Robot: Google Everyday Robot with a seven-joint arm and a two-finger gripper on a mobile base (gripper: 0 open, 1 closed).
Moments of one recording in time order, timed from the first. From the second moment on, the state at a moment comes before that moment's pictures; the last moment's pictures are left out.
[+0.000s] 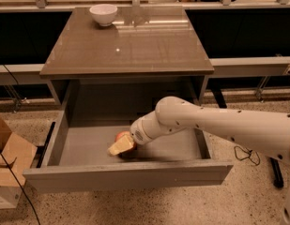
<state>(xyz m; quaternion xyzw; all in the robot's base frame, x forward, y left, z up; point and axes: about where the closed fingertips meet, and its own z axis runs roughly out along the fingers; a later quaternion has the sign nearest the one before) 0.564 0.064 0.619 -0.40 0.84 0.28 0.24</state>
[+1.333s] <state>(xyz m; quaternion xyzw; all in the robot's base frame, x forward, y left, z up) 0.567 0.036 0.677 -0.38 0.85 0.23 0.28</state>
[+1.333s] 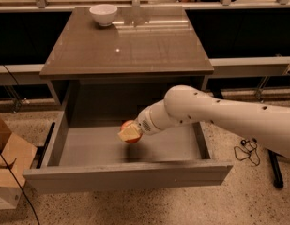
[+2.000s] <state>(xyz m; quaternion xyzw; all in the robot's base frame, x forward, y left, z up) 0.614 -0.020 0.815 -0.46 0.80 0.20 0.33</state>
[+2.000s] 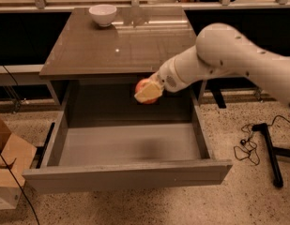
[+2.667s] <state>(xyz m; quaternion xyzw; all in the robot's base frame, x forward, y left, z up) 0.675 -0.049 0.934 -0.50 0.76 0.16 0.40</state>
